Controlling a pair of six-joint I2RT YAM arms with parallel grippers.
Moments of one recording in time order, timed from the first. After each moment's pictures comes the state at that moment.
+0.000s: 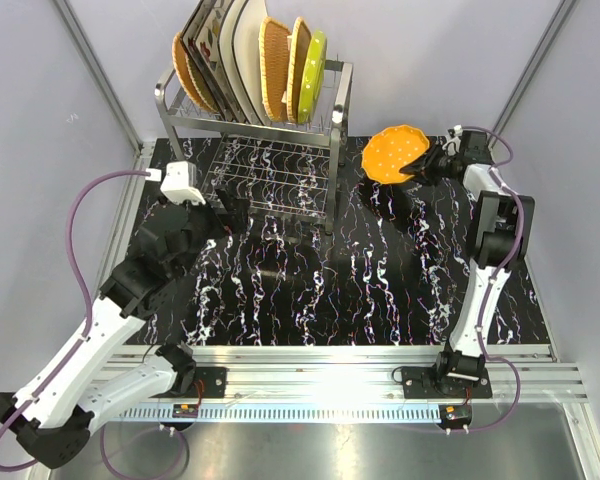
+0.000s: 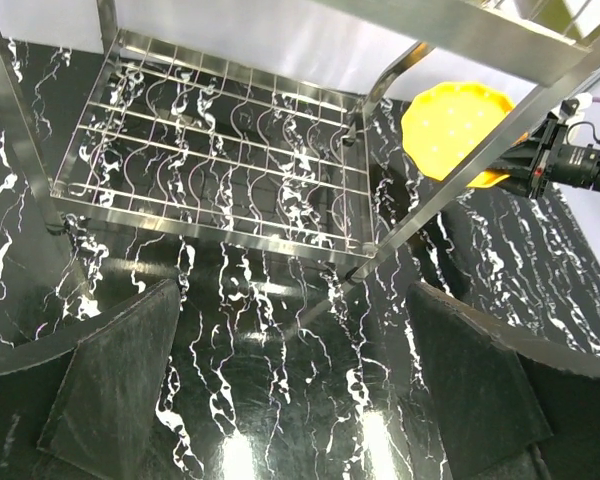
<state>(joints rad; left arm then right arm) -0.63 0.83 1.04 -0.39 -0.38 -0.42 -0.17 2.27 1.77 -0.25 -0.75 0.60</state>
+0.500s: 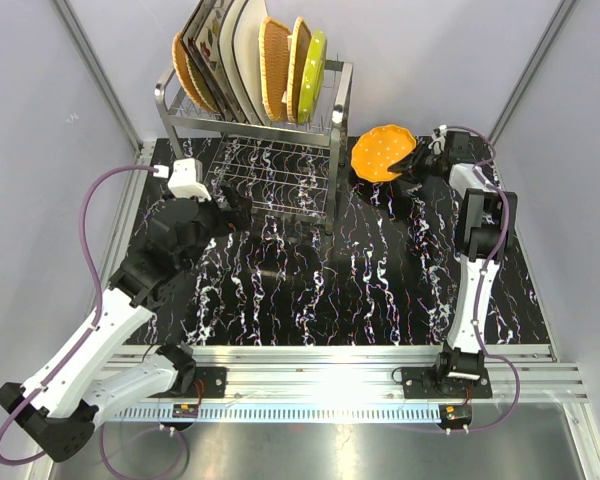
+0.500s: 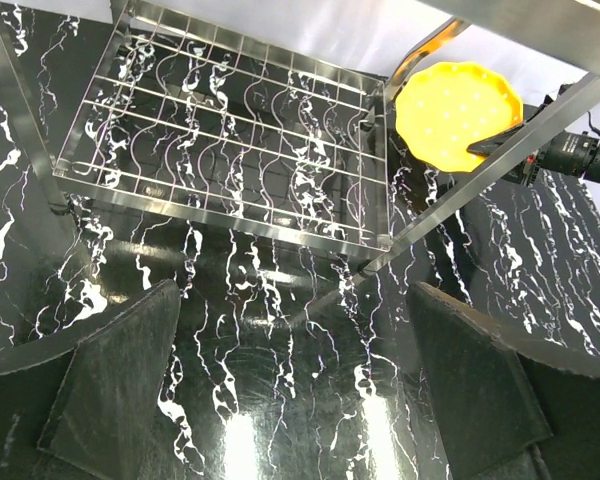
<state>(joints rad) -0.61 0.89 1.04 -0.40 -0.38 -0.45 -0.12 2.42 1.91 -0.20 -0.75 0.64</state>
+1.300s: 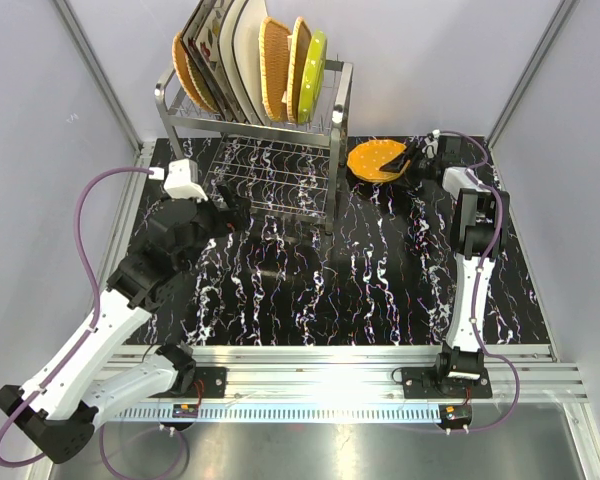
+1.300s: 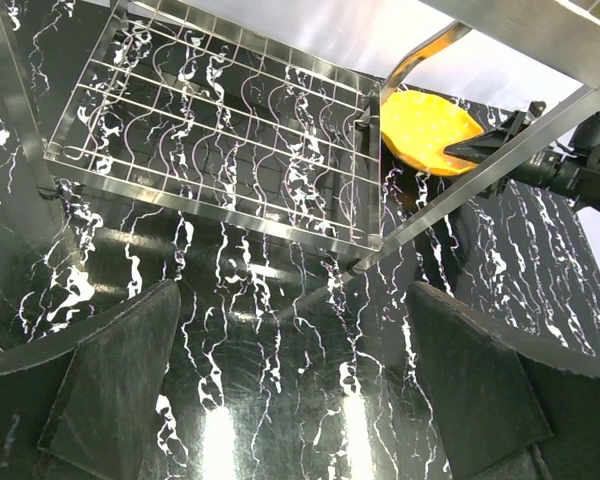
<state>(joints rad) -0.60 0.89 1.04 -0.42 -0.38 -0.51 -0.09 2.49 1.92 -0.15 -0.74 0.68</state>
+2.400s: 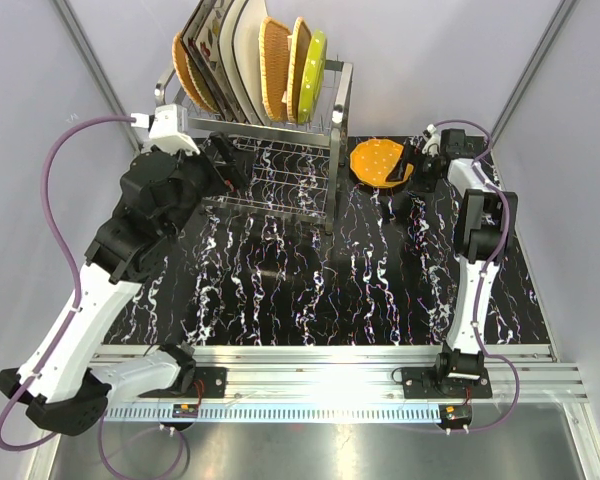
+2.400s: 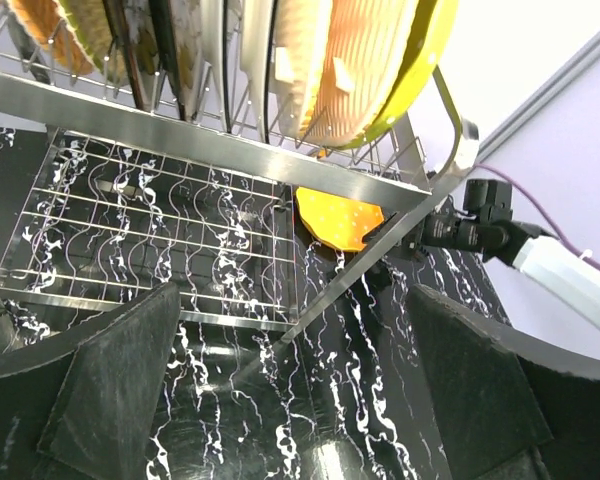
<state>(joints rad) -0.59 1.07 1.48 -0.51 -0.28 -0.45 -0.09 2.39 1.93 -0.43 -0.55 0.22</state>
